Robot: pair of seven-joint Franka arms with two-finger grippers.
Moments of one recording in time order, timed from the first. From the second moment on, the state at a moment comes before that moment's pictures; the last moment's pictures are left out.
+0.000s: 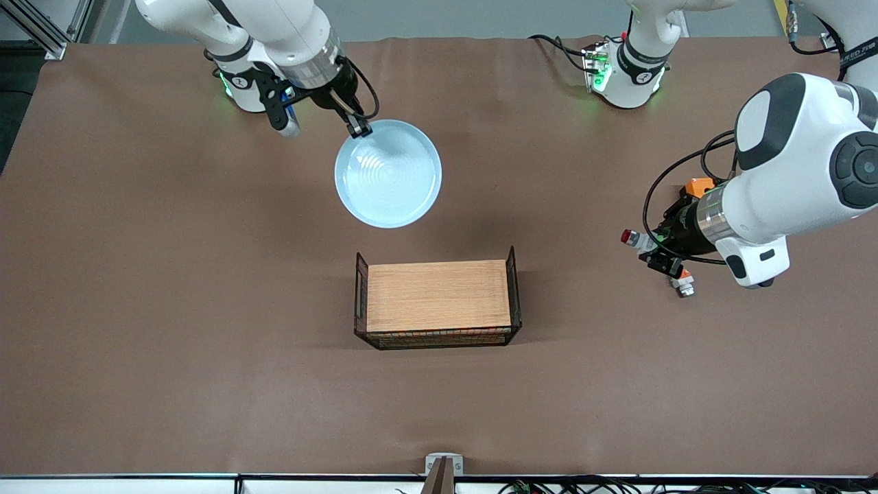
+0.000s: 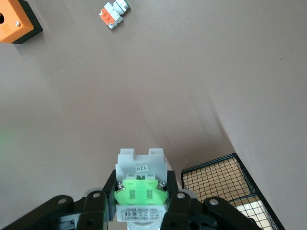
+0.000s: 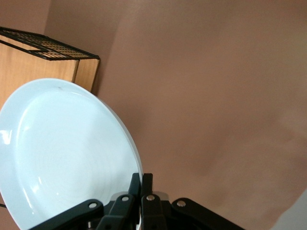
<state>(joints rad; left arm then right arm) -0.05 0.31 -0.20 -1.47 -0.09 1.68 -1.39 0.65 -0.01 0.04 -1.76 0.21 1.84 1.86</state>
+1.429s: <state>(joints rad) -0.05 0.33 -0.20 -1.47 -0.09 1.68 -1.37 0.72 0.54 0.01 -1.37 0.00 1.97 2.24</state>
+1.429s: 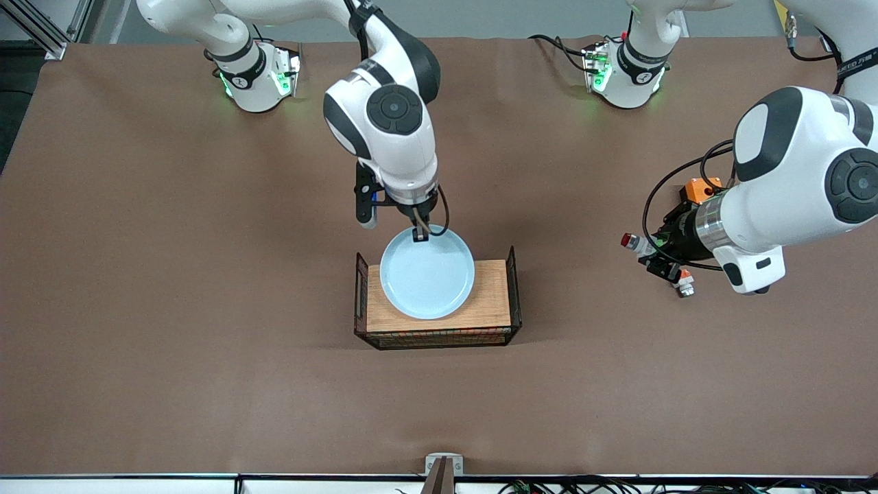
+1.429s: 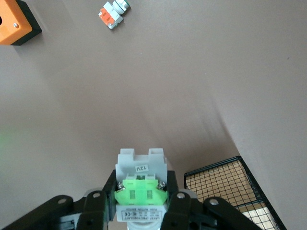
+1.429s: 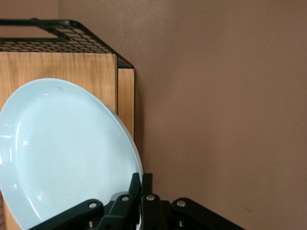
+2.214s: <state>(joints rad) -0.05 0.33 -0.21 -1.46 -0.09 1.68 -1.38 0.72 0.60 0.01 -1.37 0.00 2.04 2.24</state>
